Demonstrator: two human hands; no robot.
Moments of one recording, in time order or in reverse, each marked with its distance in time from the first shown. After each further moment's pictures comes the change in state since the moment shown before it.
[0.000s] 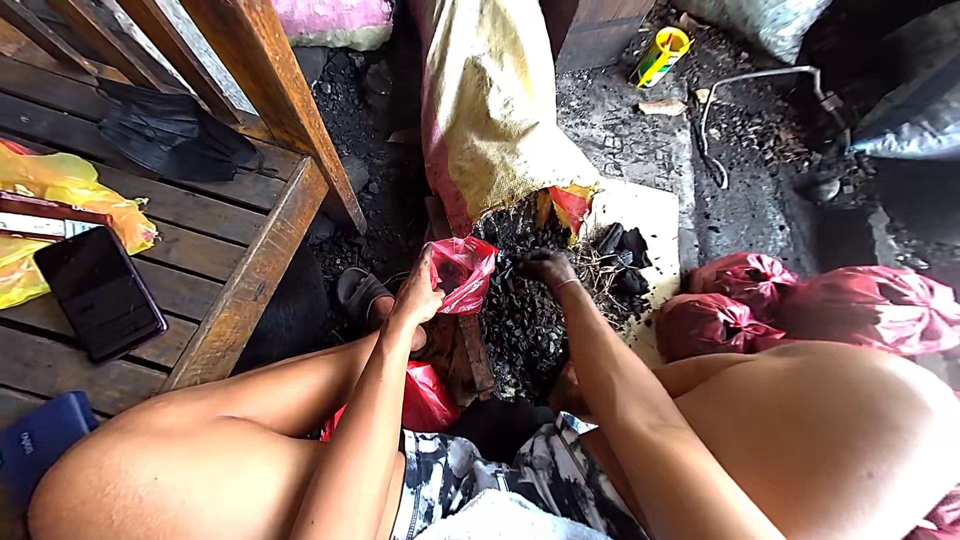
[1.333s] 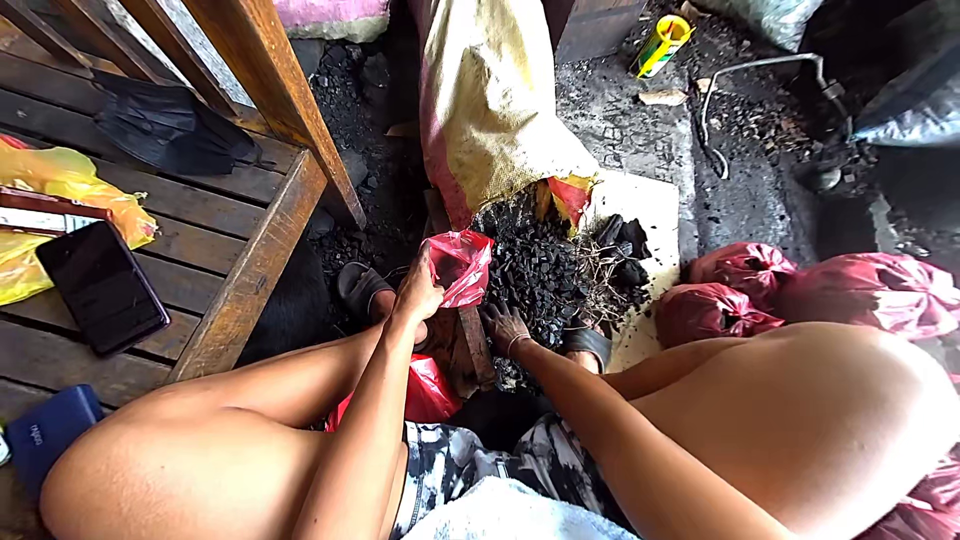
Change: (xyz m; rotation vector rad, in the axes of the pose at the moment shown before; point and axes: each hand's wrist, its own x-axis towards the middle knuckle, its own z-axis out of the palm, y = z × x) left_hand -0.009 -0.001 0.007 0.029 0.052 -0.044; right_hand -0.071 0.084 0.099 -1.363 -0.504 -0.192
